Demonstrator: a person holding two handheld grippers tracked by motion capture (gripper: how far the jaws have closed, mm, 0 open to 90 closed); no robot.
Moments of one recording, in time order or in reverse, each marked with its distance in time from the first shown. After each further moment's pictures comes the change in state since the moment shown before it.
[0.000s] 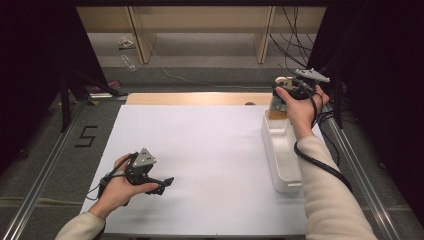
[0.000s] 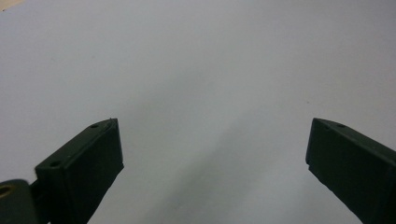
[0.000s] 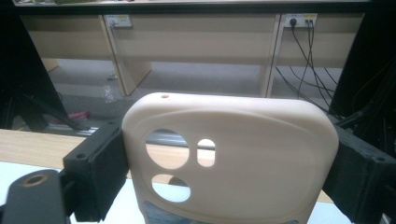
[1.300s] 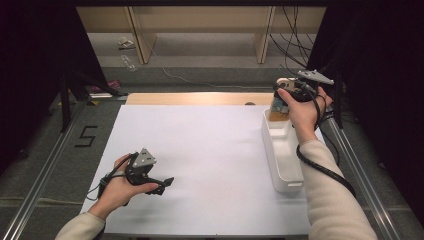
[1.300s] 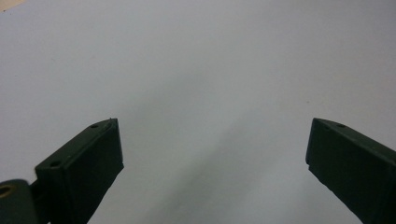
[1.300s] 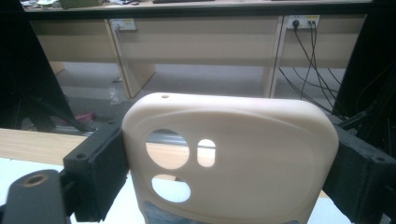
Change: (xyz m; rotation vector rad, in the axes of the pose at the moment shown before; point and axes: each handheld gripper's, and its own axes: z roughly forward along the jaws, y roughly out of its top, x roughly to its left) left arm 0.000 0.000 0.000 0.000 0.002 0.002; right arm 0.002 0.001 -0.016 -0.007 0.014 0.013
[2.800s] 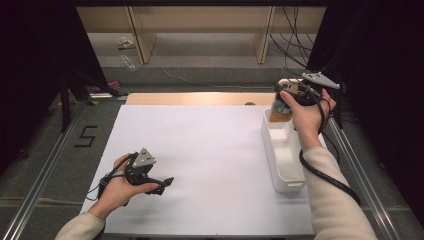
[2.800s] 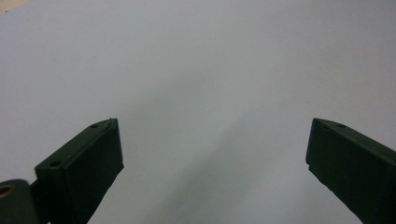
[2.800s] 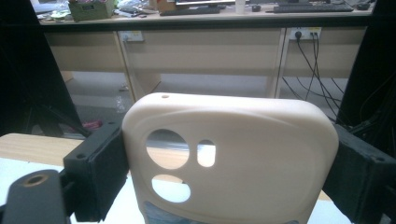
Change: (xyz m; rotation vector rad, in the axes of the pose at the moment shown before) left arm 0.000 0.000 -0.001 -0.001 0.003 0.001; right arm 0.004 0.000 -0.022 -0.044 0.023 -0.001
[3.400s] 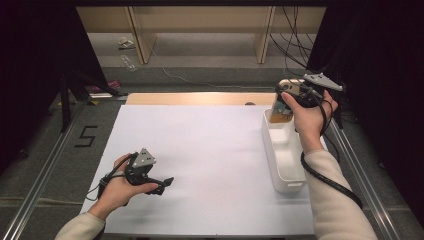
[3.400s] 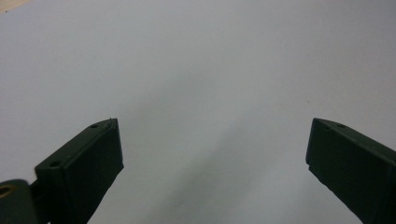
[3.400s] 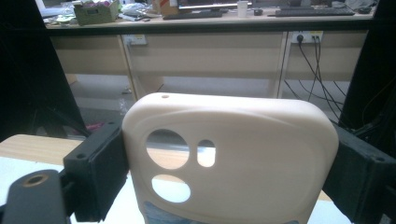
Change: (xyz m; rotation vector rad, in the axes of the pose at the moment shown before) left arm 0.000 0.000 0.000 0.000 0.000 0.000; right arm 0.001 0.000 -0.010 -0.013 0.009 0.003
